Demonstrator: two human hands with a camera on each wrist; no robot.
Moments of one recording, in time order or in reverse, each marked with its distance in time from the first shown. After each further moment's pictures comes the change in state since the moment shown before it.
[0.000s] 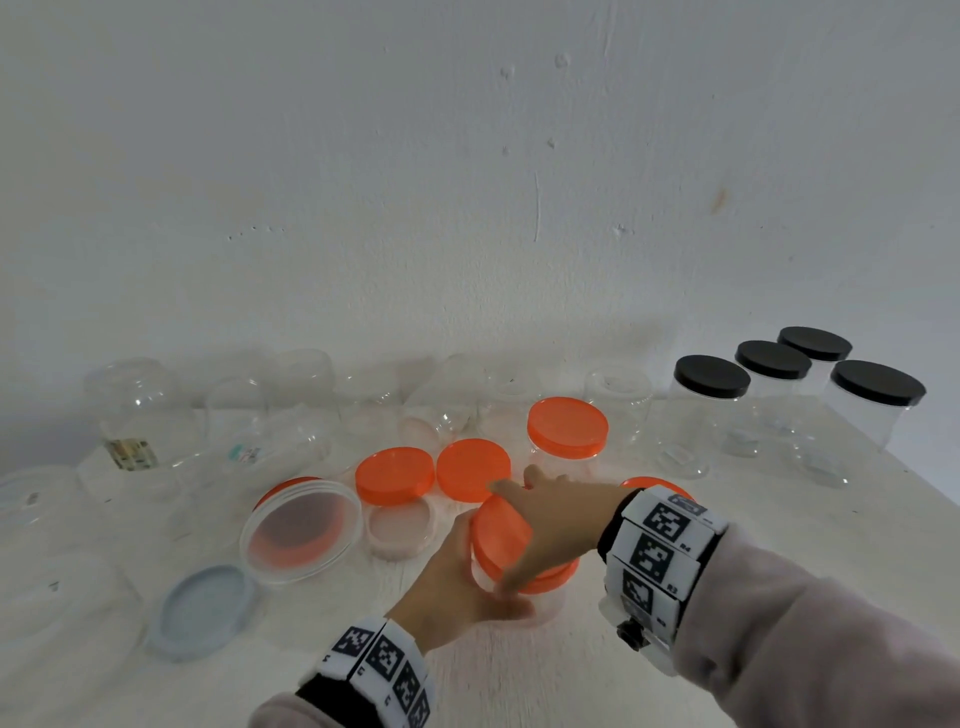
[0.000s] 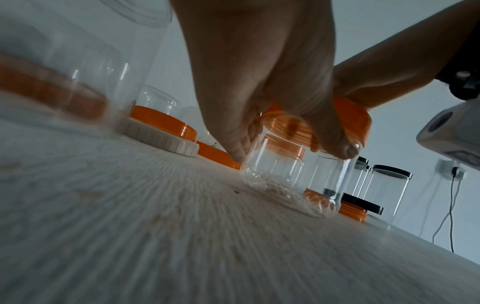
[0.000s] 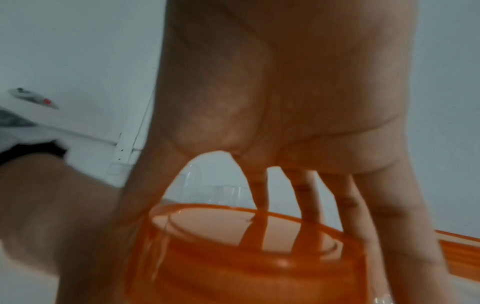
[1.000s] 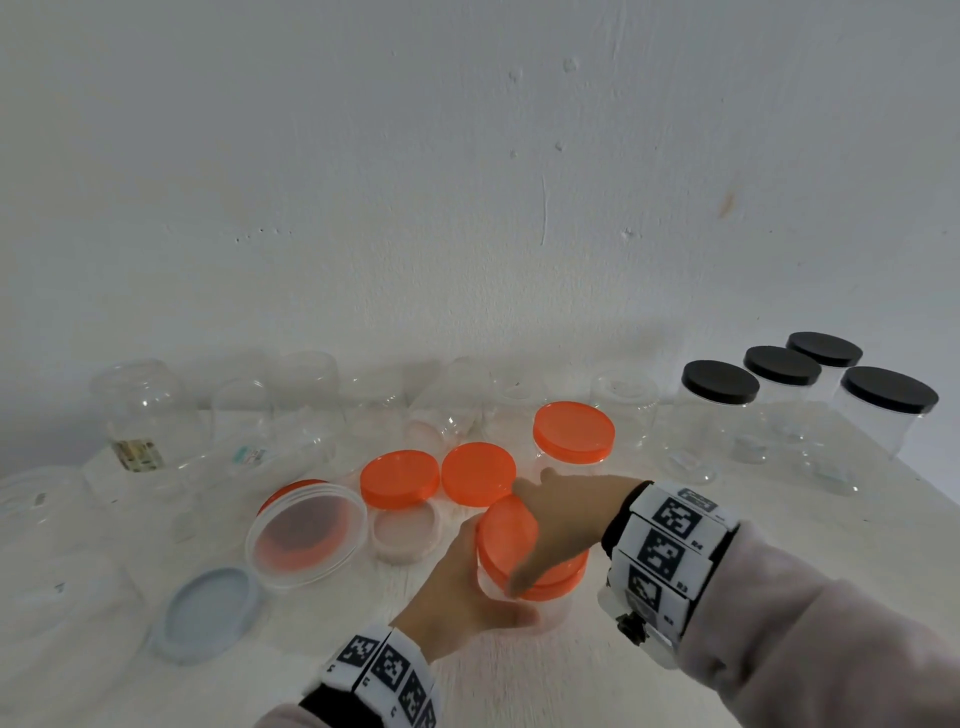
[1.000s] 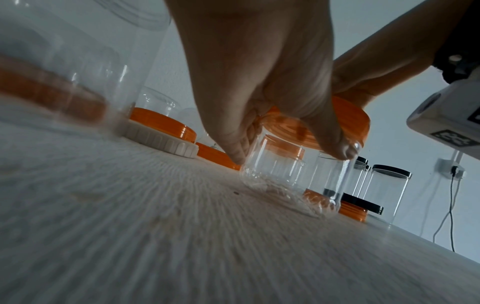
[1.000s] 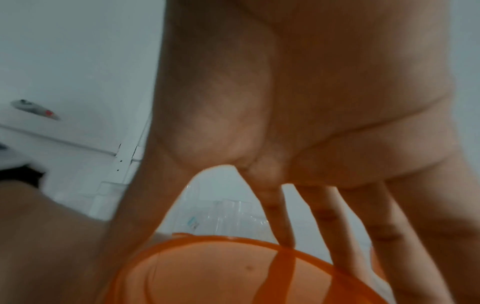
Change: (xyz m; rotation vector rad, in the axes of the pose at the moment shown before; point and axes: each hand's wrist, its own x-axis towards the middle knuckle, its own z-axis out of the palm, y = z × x) left_hand -0.002 -0.001 0.002 -0.046 0.003 0.049; right_hand -0.002 -0.002 -0.013 -0.079 -0.043 0.055
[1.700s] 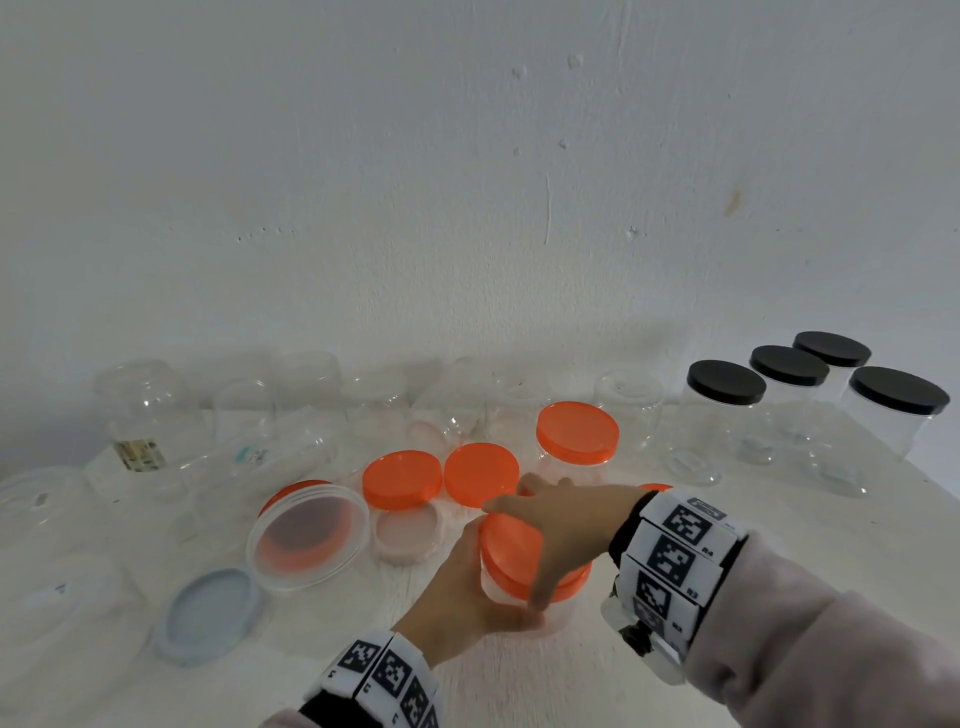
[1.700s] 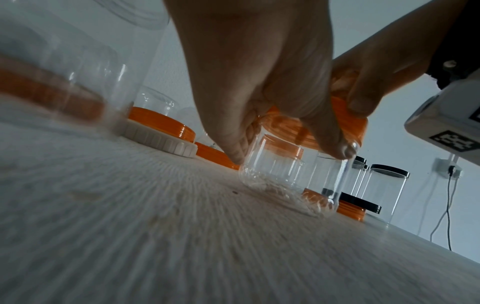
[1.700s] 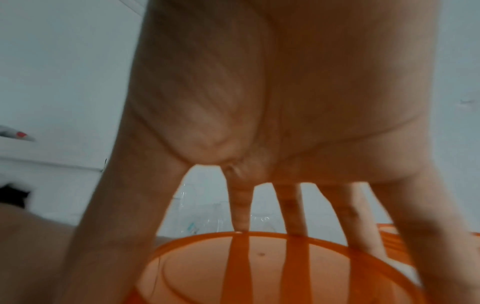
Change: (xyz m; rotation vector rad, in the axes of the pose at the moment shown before) left_hand 0.001 0.002 0.001 0.013 0.005 -0.047; right_hand -0.001 -0.002 0.001 0.011 -0.054 -0.084
